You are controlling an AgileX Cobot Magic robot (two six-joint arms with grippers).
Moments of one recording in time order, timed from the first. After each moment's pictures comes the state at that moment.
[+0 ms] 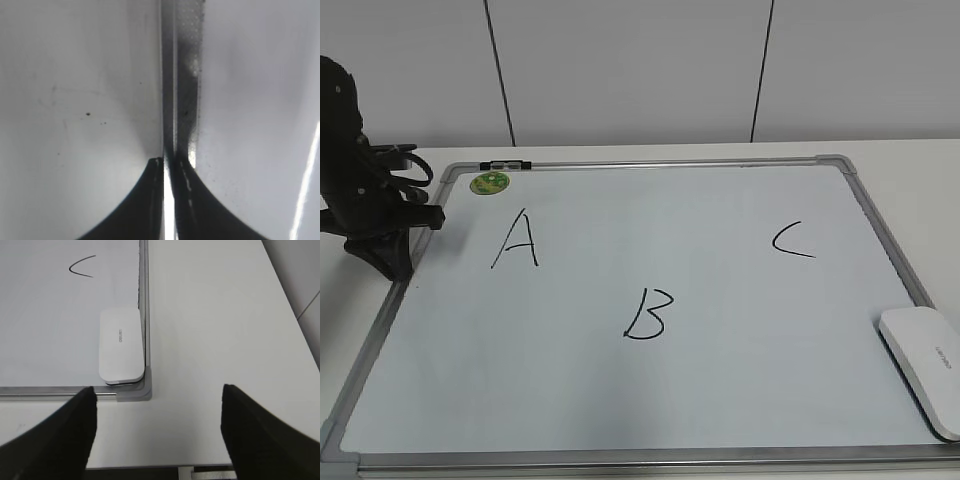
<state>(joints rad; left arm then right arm) -0.07 2.19 -1.56 -0.06 0.97 -0.07 0.03 0.02 -0.50 -0.11 1.15 -0.01</state>
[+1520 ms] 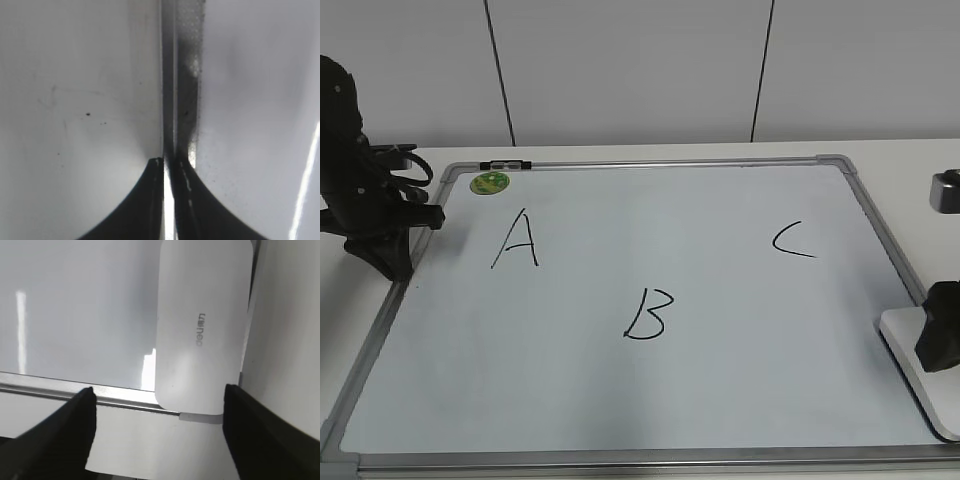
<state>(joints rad) -0.07 2.19 -1.56 -0.06 0.97 -0.08 0.08 1.37 -0.80 0.10 0.89 -0.12</state>
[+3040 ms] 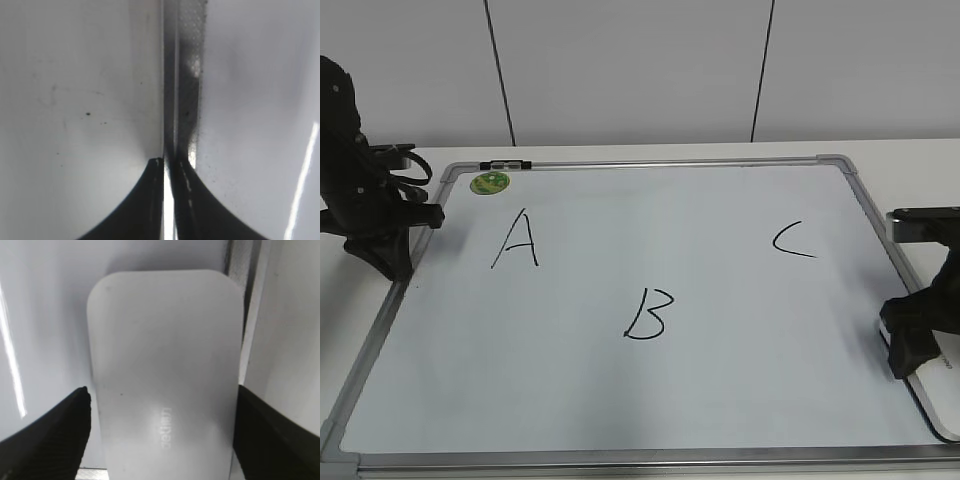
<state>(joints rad) -0.07 2.19 -1.56 -0.07 0.97 -0.08 0.04 1.73 -0.91 0.03 0.81 -0.04</state>
